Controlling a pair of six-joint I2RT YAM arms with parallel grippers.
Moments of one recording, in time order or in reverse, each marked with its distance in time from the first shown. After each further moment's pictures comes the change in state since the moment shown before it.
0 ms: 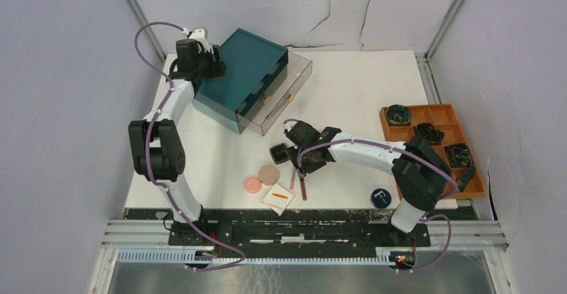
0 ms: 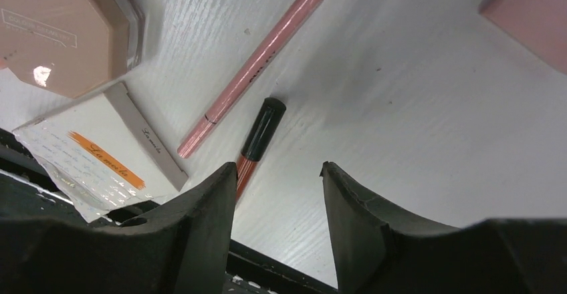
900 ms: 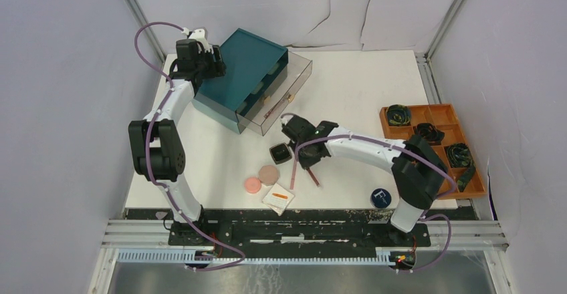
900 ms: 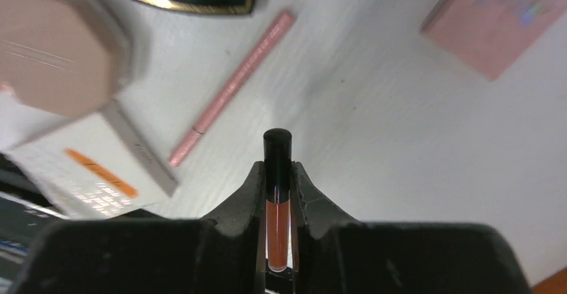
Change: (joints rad) left arm 0.001 0.000 -0.001 0.002 -0.004 0.000; right arm 0.008 0.058 0.043 -0.046 0.074 -0.005
